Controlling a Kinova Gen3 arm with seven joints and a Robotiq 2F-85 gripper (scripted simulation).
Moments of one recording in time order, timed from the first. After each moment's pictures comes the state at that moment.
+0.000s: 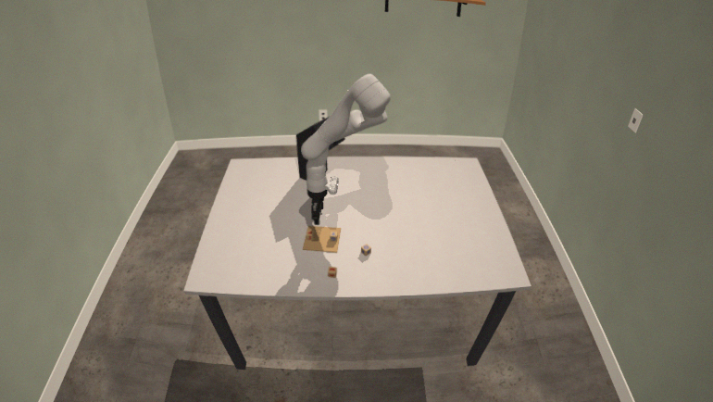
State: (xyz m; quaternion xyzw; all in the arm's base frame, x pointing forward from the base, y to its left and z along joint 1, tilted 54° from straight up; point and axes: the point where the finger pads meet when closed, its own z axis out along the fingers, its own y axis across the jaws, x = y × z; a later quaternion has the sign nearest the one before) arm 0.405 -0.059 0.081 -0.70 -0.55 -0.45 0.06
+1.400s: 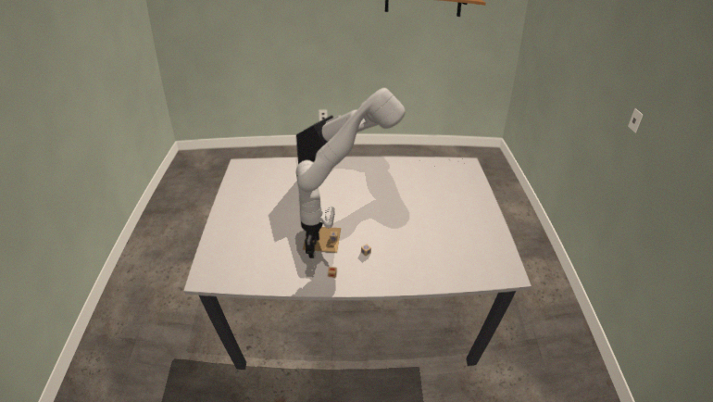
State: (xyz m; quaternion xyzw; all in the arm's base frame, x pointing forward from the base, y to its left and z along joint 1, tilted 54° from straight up) arm 0.547 -0.116 0.157 -0.71 -0.54 -0.45 0.06
